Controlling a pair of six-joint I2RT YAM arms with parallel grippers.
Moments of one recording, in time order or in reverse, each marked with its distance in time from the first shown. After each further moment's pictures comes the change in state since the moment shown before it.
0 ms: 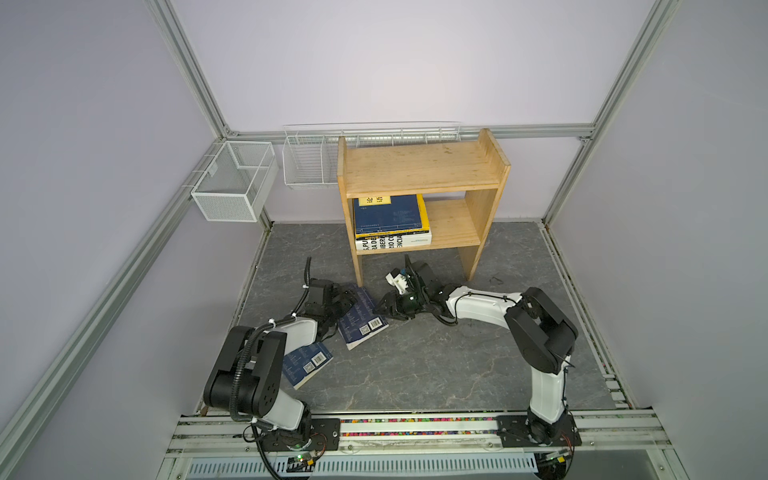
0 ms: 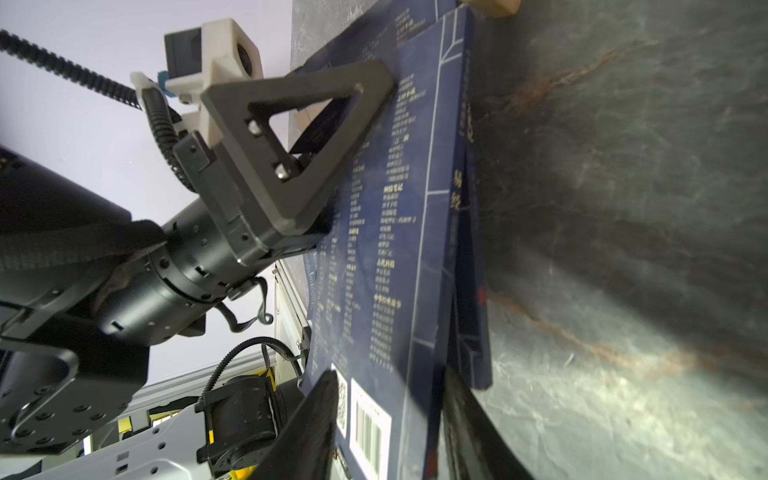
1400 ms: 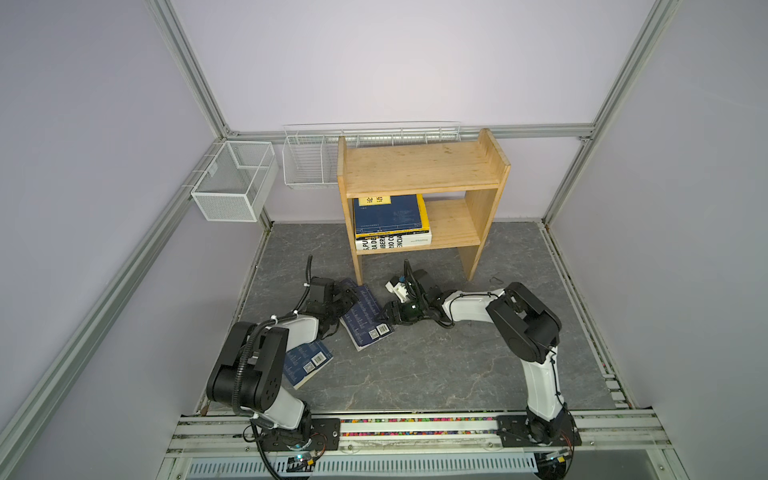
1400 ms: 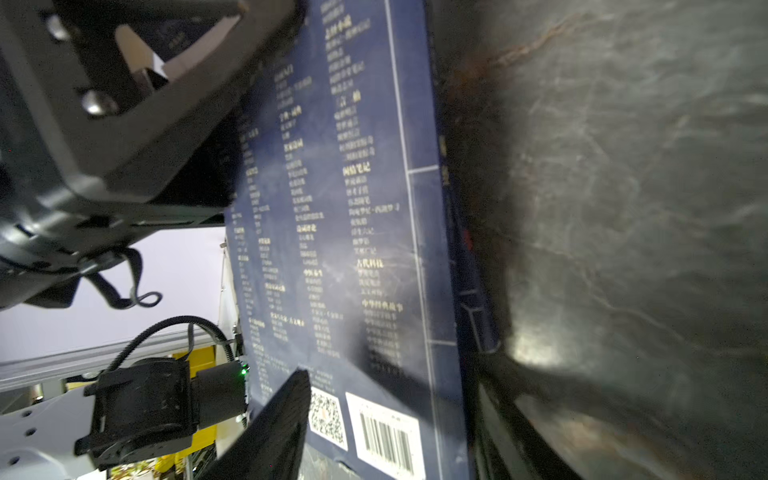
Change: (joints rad) left arm -0.002 0.034 0.019 0.026 0.027 -0.005; right arm -0.031 0.122 -0.075 0.168 -0.064 -0.163
